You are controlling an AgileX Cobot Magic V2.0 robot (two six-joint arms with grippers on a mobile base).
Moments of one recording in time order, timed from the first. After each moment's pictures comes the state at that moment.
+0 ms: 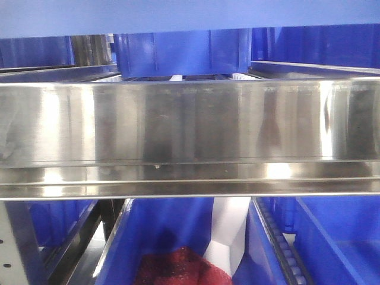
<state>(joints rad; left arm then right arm) -0.55 1.21 -1.33 -0.01 1.23 -0.42 0.55 1.15 -1.24 -0.09 1.10 0.40</state>
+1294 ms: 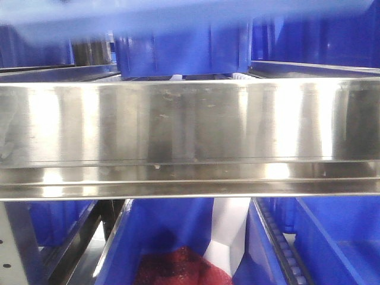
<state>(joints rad) -0.44 1.65 -1.68 0.02 1.18 -0.33 0.39 1.54 -1.58 -0.11 1.11 0.32</state>
